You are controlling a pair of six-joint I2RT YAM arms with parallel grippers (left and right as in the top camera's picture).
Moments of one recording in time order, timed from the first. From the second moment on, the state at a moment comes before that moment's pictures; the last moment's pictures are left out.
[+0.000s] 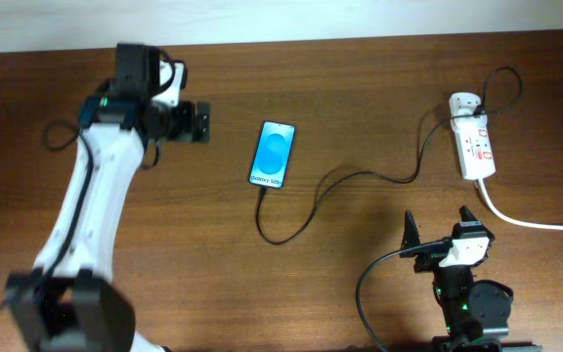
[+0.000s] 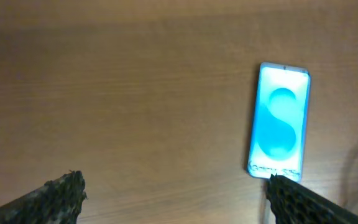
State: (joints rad) left arm -0.08 1.74 1.59 -0.89 0.07 0.01; right arm -0.01 0.01 0.01 -0.07 -0.05 -0.01
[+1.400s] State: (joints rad) left arm -0.07 0.01 0.01 -0.07 -0.09 -0.08; right arm -0.01 0.01 0.01 -0.07 -0.05 -0.01
